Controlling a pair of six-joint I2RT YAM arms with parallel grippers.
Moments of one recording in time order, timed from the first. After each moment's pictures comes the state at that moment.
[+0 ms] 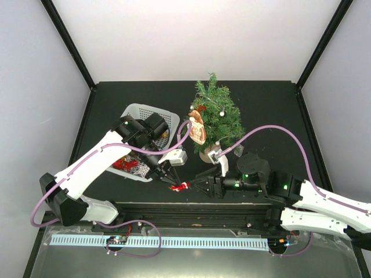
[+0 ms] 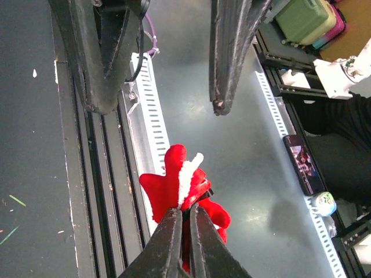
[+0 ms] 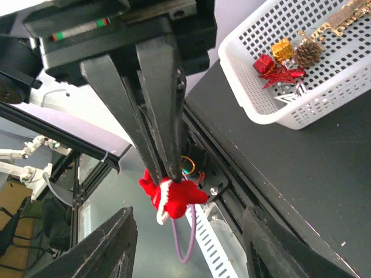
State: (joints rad) left arm -0.71 1.36 1.41 -1.51 1.01 0.84; right arm 1.20 0.80 0.84 -0.40 -0.21 0.70
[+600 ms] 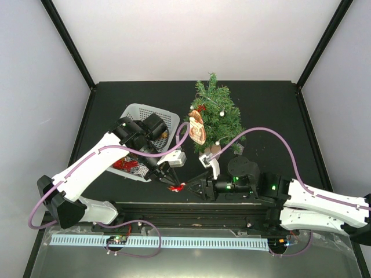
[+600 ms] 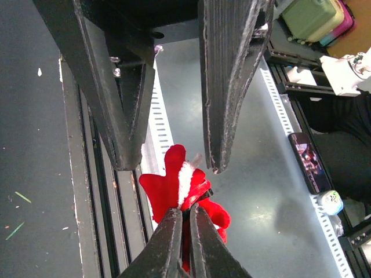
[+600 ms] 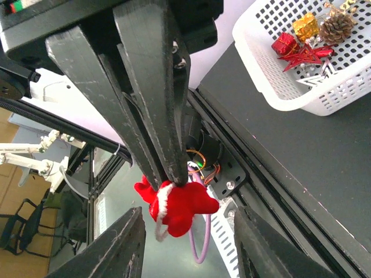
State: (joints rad) left arm -0.71 1.33 1.39 -1.49 0.99 0.83; right arm 1.24 0.87 0.78 -0.26 -0.25 0.77
